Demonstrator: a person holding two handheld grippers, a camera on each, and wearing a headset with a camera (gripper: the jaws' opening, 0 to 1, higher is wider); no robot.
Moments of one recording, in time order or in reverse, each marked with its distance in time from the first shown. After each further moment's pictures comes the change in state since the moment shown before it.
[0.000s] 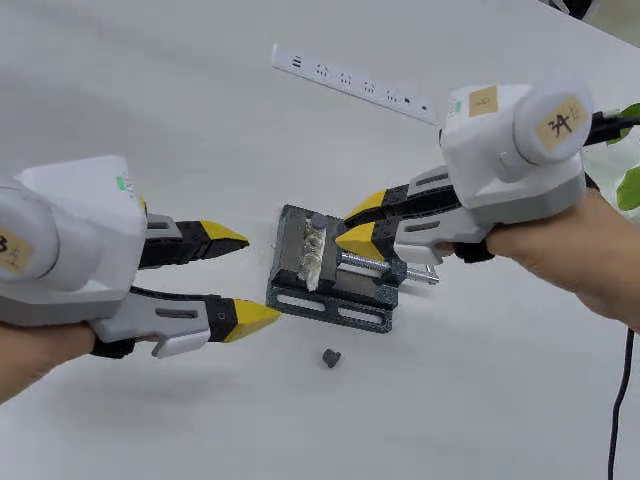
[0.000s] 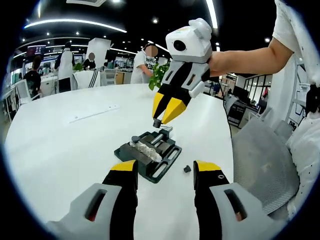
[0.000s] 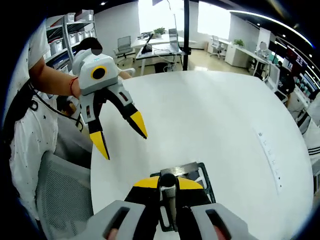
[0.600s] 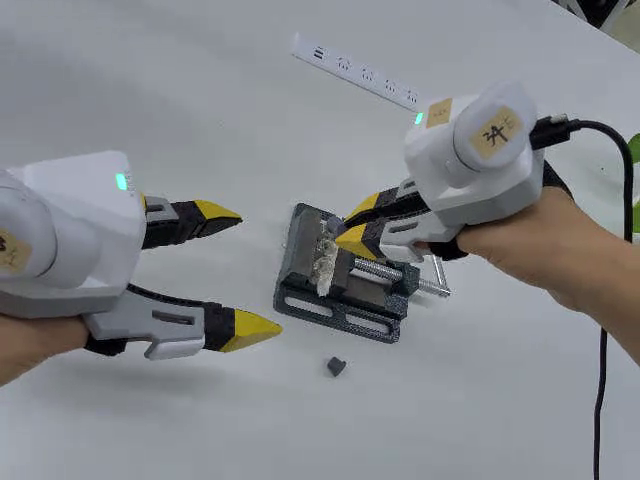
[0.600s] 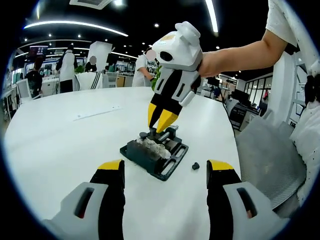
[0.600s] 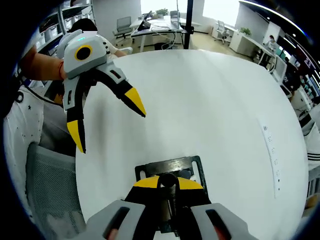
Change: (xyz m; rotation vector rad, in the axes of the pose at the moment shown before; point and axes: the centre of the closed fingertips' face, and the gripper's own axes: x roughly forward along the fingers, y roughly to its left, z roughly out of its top) left arm 0.005 0.015 -0.012 0.003 -0.037 -0.001; right arm 0.041 -0.020 -0.017 -0.052 0.173 -0.013
